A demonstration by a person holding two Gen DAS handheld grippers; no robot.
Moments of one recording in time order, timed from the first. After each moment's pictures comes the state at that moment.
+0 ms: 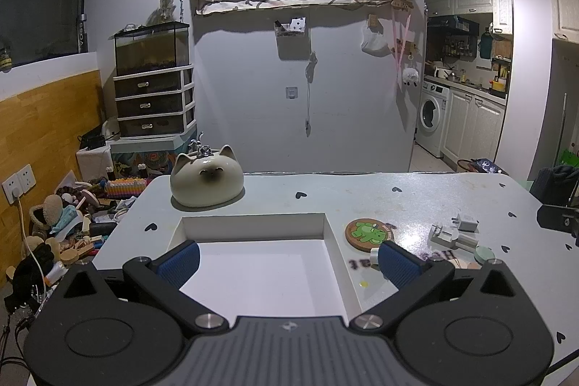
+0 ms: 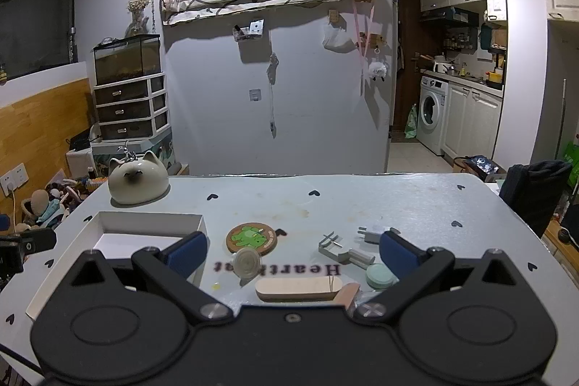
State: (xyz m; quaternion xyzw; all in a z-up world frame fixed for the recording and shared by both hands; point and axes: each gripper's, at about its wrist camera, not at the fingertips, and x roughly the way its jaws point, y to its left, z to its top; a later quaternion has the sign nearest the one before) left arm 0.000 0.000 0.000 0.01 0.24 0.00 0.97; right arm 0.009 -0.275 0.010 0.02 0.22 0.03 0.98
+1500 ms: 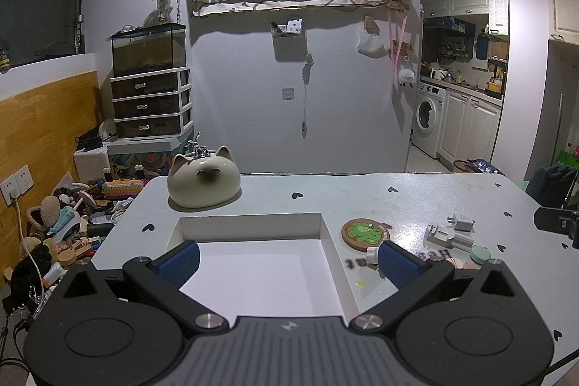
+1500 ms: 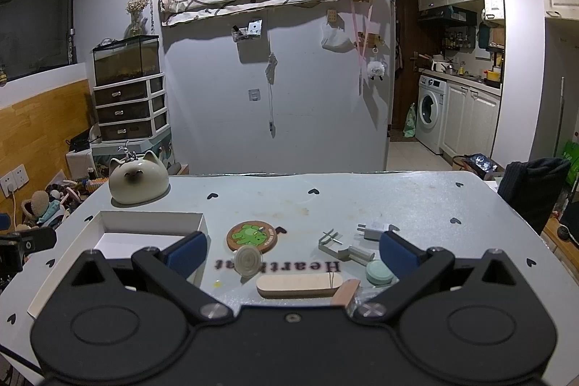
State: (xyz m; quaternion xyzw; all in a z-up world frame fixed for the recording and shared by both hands) left arm -0.004 -0.005 0.008 0.01 0.23 -0.01 0.97; right arm 0.002 -0.273 0.012 0.02 0.22 0.03 0.98
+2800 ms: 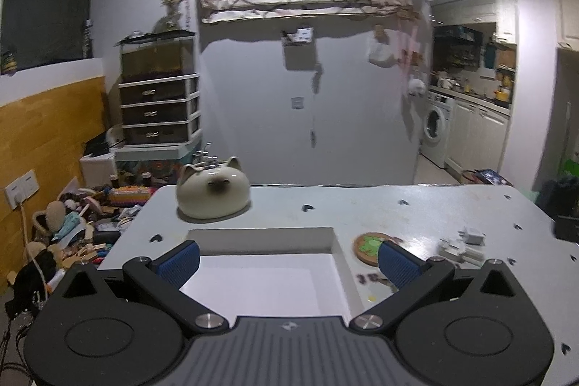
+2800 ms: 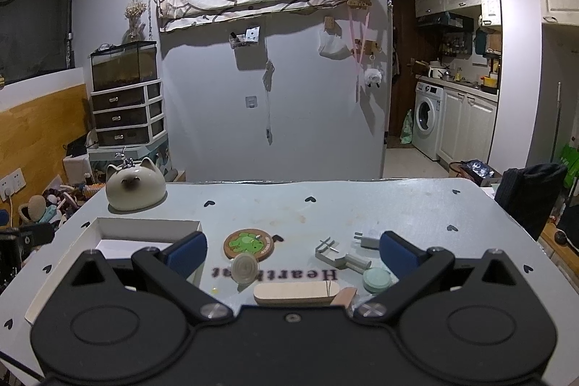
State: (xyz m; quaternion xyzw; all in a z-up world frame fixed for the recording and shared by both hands) left arm 0.011 0.007 0.006 0.00 0.22 0.01 0.98; right arm 0.005 -0.282 0.012 0.02 0.21 0.02 0.98
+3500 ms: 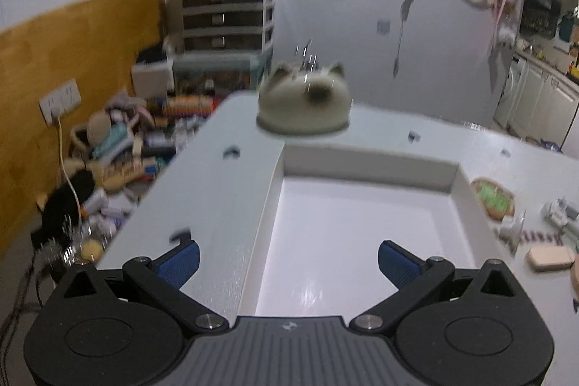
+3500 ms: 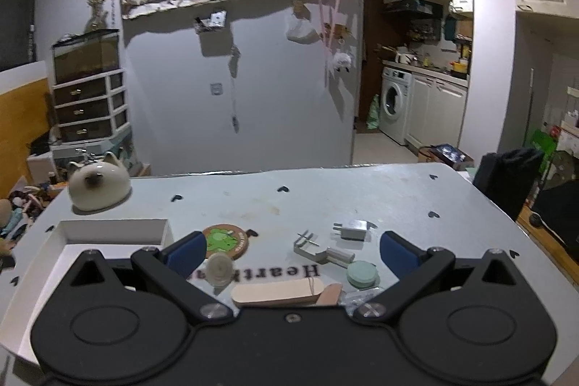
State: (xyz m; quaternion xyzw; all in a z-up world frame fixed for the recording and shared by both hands) left arm 0.076 0.130 -0.078 -0.04 0.35 0.10 0.93; right arm 0.048 -0.268 -0.011 0.02 0.24 -0.06 0.97
